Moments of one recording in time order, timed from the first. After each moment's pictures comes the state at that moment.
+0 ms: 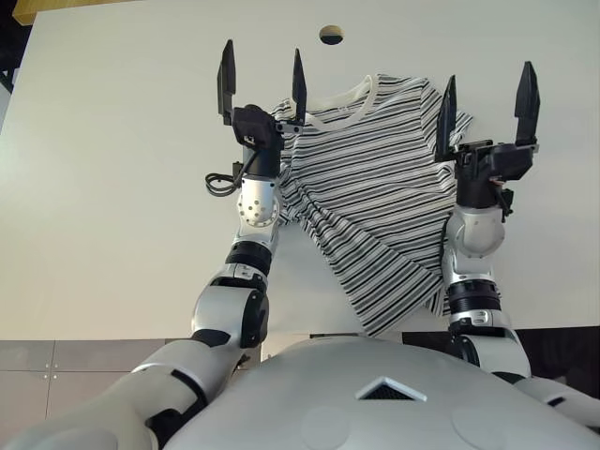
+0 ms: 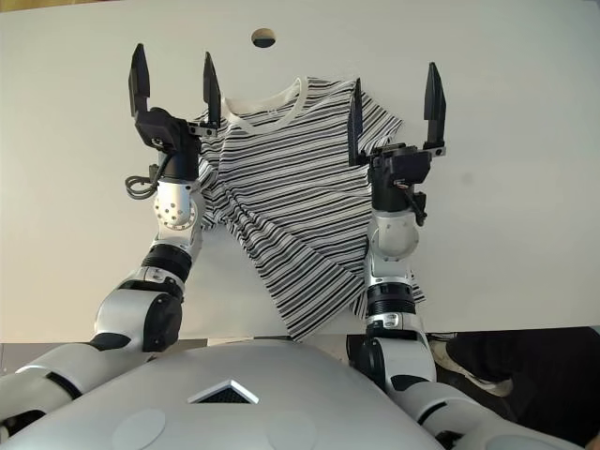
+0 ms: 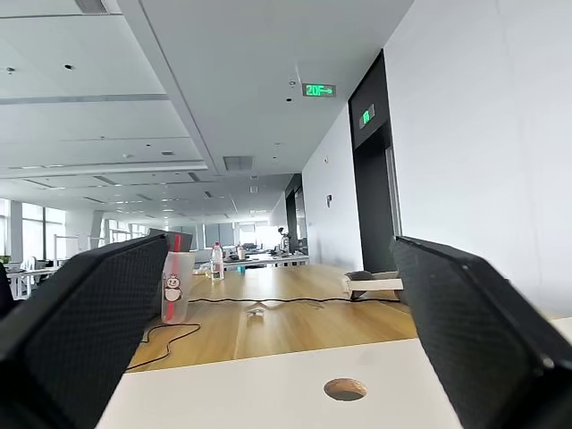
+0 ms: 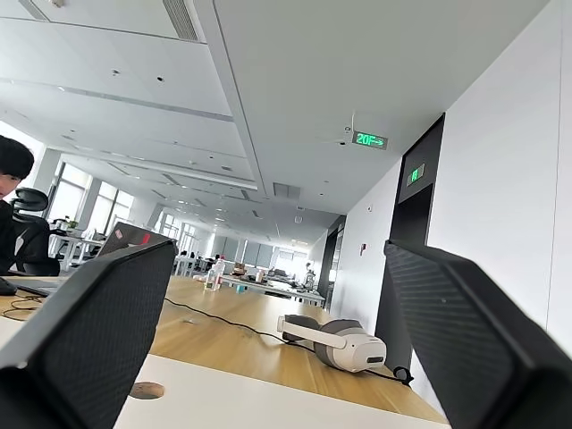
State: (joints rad) left arm -0.41 -0.02 0.05 0.94 0.17 -1.12 0.10; right arm -0.13 -0.06 -0.08 0.45 -0.08 -1.03 0.12
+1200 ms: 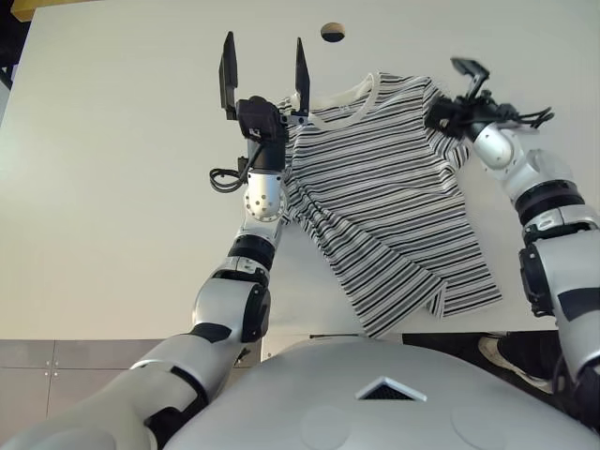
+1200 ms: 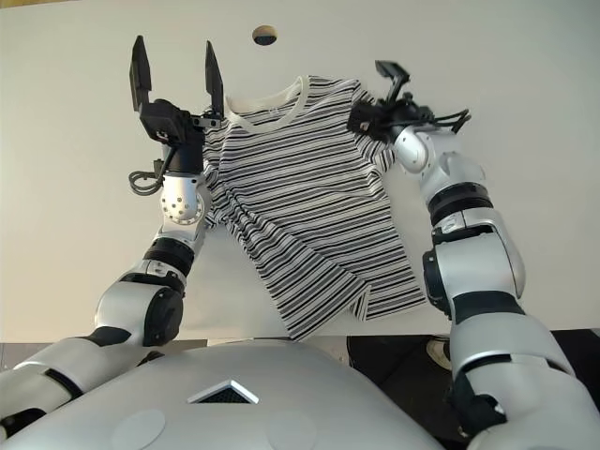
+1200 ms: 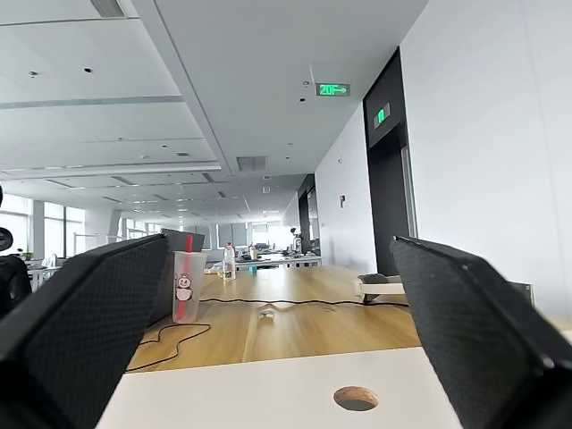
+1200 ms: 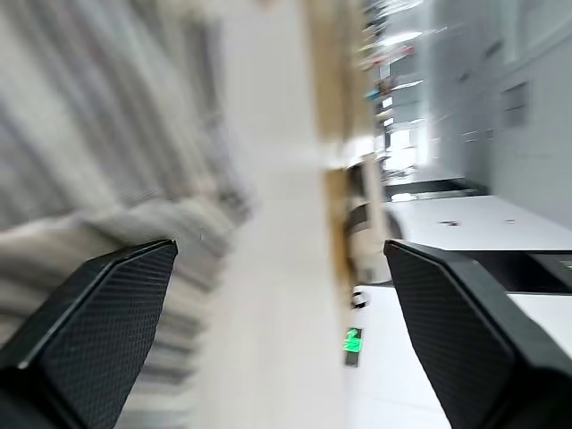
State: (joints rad) left arm -0.46 -0.02 0.03 0.99 0.23 -1.12 0.22; right arm -0.74 -0.43 0.34 1.16 -0.85 -0.45 -0.01
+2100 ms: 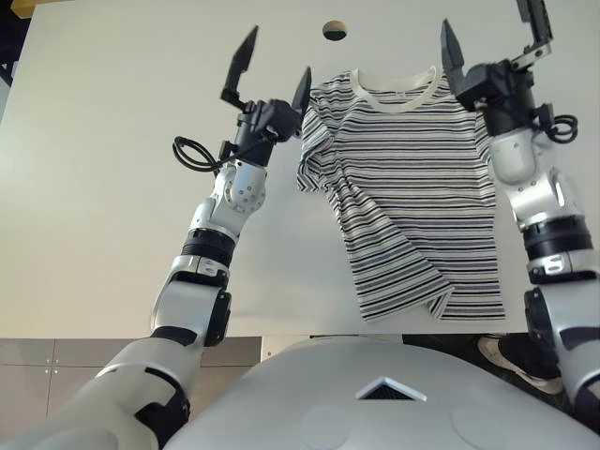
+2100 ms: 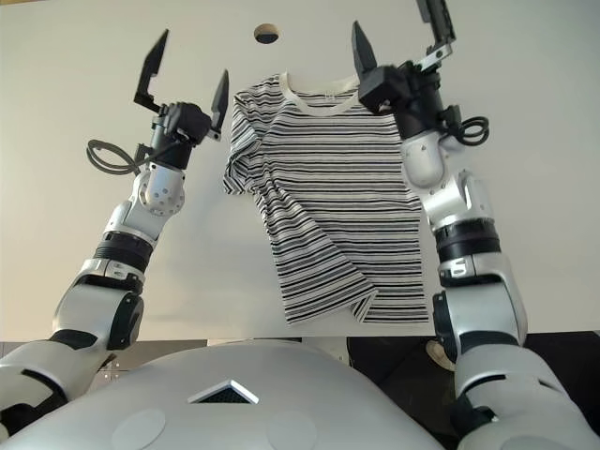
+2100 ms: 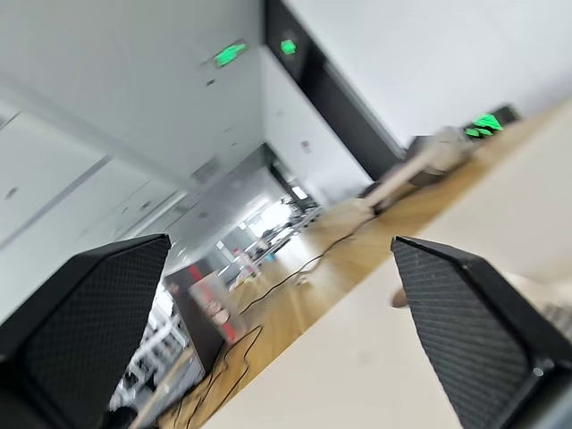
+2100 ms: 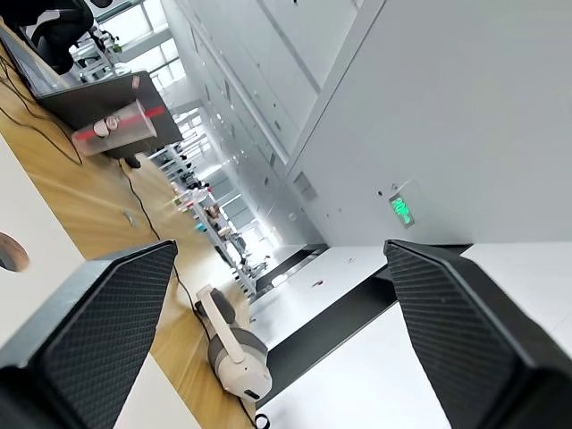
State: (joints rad) left arm -0.37 0.25 -0.17 0.65 0.64 -0.71 0.25; right arm -0.37 -0.49 0.22 0.36 -0.60 -0.59 -0.24
